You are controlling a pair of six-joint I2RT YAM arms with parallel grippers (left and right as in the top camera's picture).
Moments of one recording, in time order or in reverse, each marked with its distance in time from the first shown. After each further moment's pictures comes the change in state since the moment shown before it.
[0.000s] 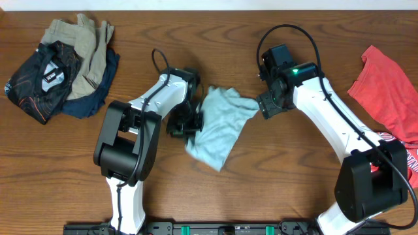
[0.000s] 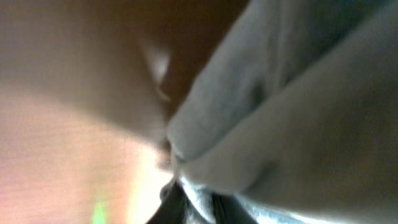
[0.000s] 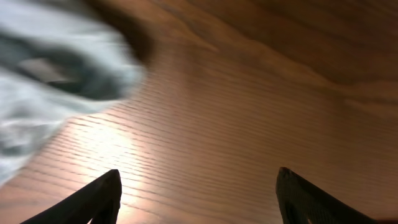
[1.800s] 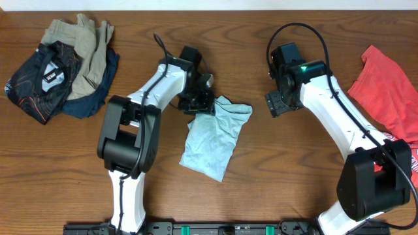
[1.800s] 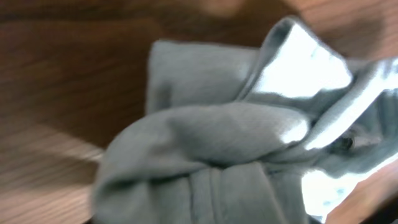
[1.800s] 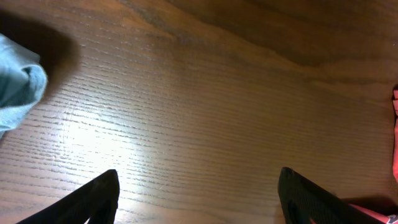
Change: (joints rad) left arm 0.016 0.067 0.156 0.305 0.150 0.149; right arm -0.053 0.000 0.000 -0.018 0.040 0.000
